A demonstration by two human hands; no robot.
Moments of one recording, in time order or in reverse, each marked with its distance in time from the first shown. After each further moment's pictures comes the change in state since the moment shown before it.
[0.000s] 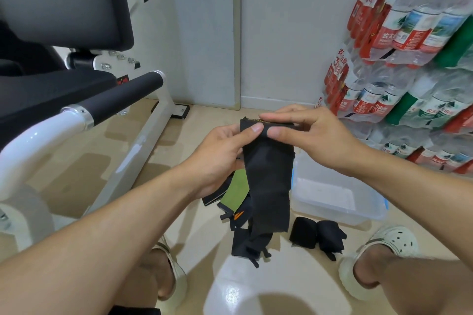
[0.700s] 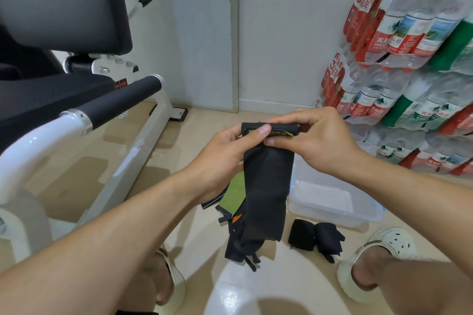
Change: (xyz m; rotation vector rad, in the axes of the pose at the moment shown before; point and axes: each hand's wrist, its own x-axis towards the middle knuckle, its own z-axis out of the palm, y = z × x) left_hand -0.003 0.001 0.010 0.000 -0.009 0.029; right_hand -0.004 -0.007 0.006 -0.064 0.206 -0.056
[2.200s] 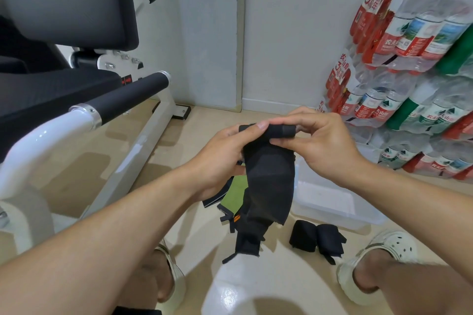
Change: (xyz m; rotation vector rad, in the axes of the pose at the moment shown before) left_hand -0.003 0.007 -0.010 0.113 0.028 -0.058; right_hand -0.002 0.010 0.008 0.042 -0.010 -0.065
